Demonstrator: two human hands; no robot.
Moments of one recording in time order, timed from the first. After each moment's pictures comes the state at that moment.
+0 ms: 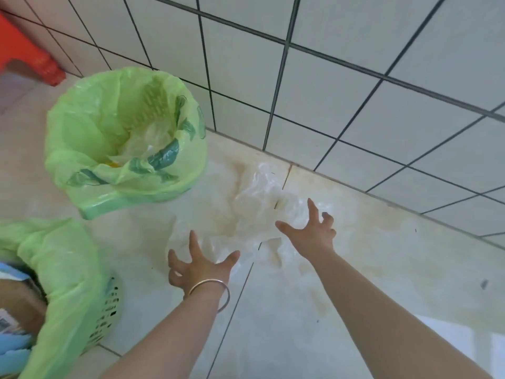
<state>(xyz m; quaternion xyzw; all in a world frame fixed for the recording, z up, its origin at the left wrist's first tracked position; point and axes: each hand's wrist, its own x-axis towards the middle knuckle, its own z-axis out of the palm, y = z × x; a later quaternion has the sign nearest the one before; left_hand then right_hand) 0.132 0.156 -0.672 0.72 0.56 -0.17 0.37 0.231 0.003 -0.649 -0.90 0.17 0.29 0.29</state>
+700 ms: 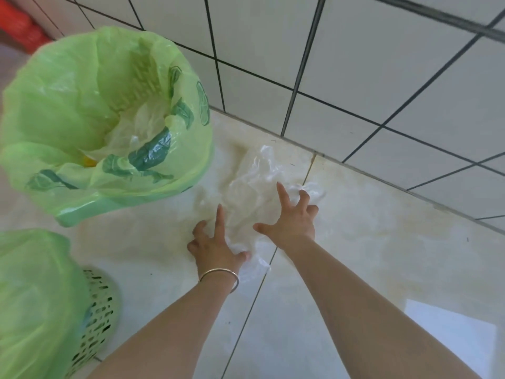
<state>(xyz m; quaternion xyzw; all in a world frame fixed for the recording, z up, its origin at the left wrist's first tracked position) 0.176 0.174 -0.736 0.87 0.38 -0.23 0.22 0.267 0.066 -0.722 -0.94 0.00 0.31 0.14</state>
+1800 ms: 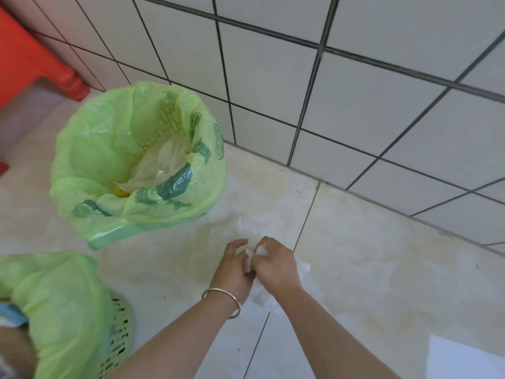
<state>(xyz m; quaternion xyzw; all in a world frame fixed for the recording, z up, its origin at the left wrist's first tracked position) 0.180 0.175 -0.697 0.81 0.28 -0.13 0.49 0.226 0.091 -0.697 -0.82 0.05 0.34 0.46</state>
